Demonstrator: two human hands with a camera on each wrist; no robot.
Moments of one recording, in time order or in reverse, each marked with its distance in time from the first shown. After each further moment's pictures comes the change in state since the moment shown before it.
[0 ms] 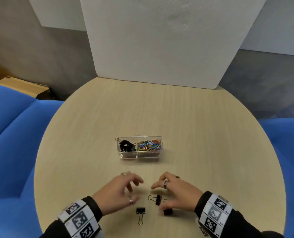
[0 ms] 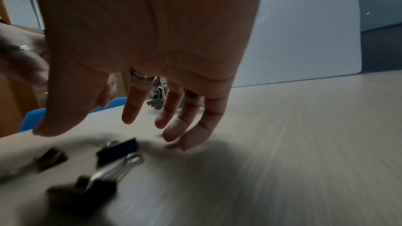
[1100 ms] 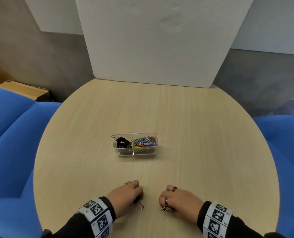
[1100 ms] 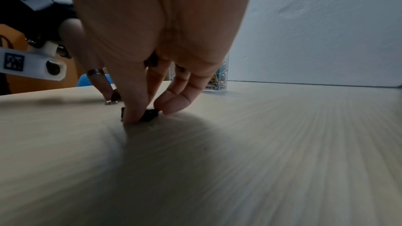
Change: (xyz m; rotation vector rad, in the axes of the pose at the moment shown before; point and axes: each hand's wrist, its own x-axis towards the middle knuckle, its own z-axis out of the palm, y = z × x) left_hand 0.015 -0.009 0.049 0.489 -0.239 -0.012; right_hand -0.028 0.022 0.037 -0.210 0.033 -0.256
